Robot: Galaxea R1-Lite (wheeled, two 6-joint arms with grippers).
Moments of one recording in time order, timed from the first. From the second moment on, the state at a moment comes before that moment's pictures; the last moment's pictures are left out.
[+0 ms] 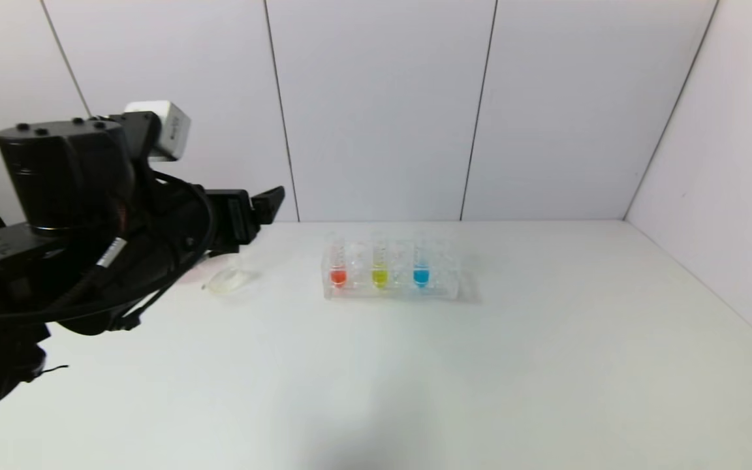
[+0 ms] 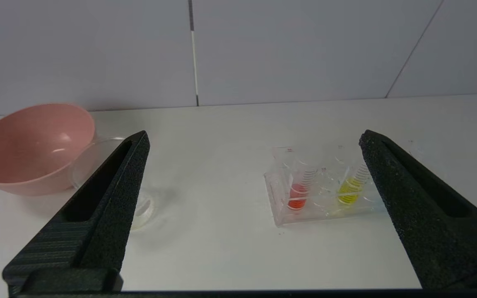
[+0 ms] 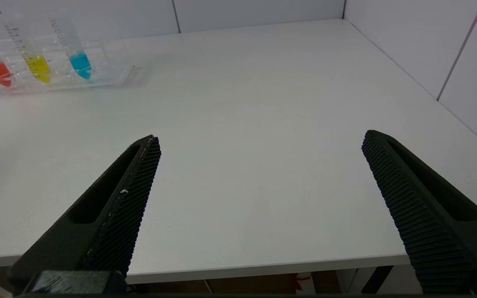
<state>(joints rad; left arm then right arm) -0.53 1.53 -0.82 -0.66 0.37 -0.12 0.00 0.00 0.00 0.00 -0.04 0.09</state>
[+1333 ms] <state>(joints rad) -0.77 2.05 -0.99 -0.87 0.46 -0.27 0.00 0.00 0.00 0.00 -0.04 0.09</state>
